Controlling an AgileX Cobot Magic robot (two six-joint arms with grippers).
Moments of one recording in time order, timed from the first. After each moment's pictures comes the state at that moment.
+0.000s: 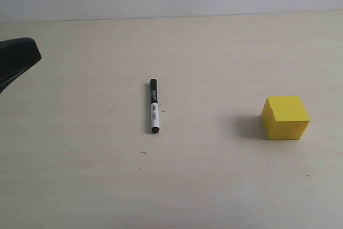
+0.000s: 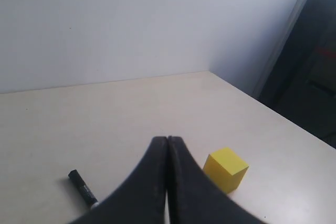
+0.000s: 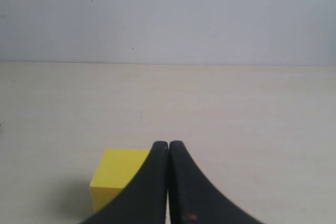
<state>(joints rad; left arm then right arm) -0.79 0.67 -0.33 -0.11 -0.15 -0.16 0.22 0.01 0.00 -0.03 0.27 0.03</state>
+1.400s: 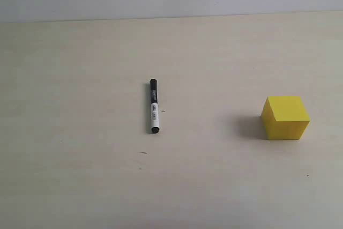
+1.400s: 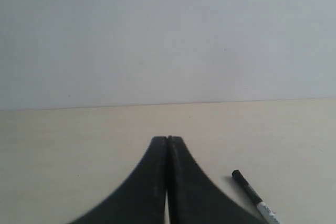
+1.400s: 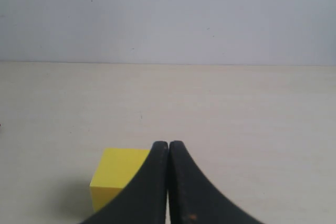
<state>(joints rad) -0.30 0.31 -0.13 -0.11 -0.03 0.03 0.22 0.01 0.00 -0.03 0.27 0.03</state>
